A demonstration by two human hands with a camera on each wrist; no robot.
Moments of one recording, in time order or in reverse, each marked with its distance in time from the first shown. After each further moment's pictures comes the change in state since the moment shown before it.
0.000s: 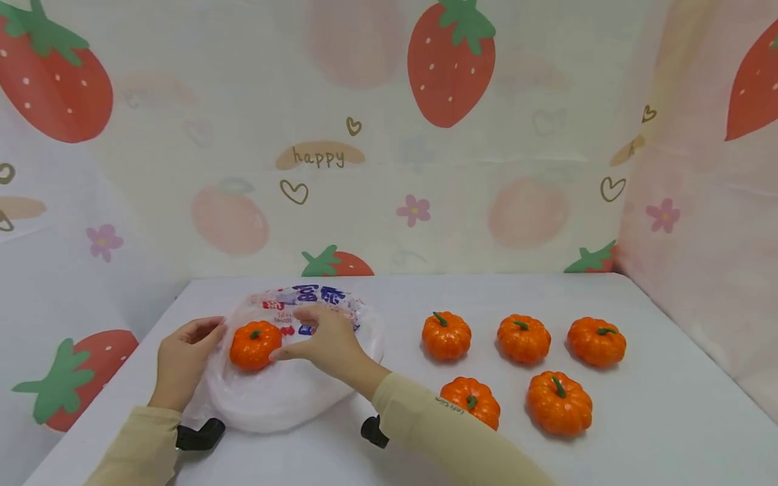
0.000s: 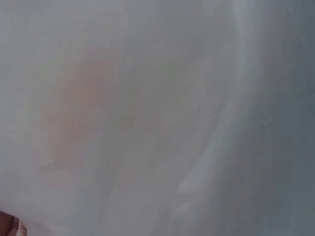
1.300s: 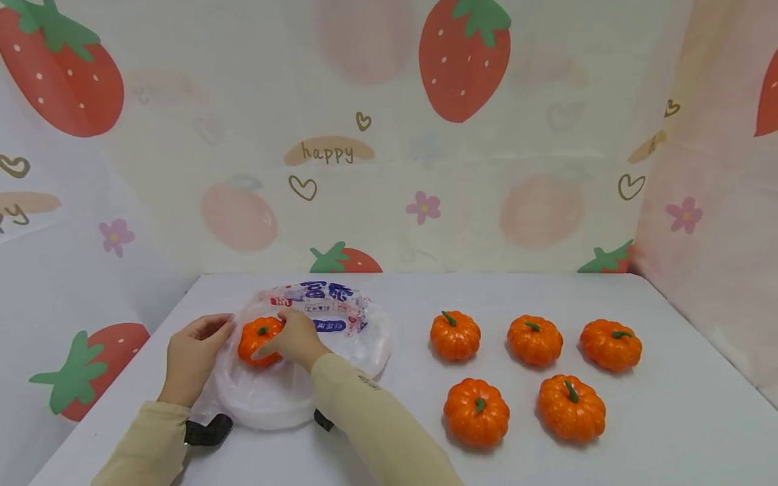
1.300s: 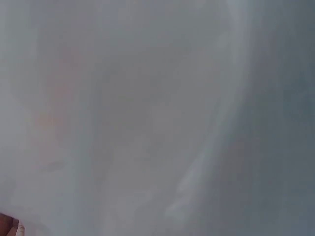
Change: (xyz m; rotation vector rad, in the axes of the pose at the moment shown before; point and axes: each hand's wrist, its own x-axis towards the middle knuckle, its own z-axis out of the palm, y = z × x) left_hand -0.002 0.000 -0.001 0.008 -0.009 -0.019; right_hand 0.062 0.008 0.071 -0.051 -0.043 0.204
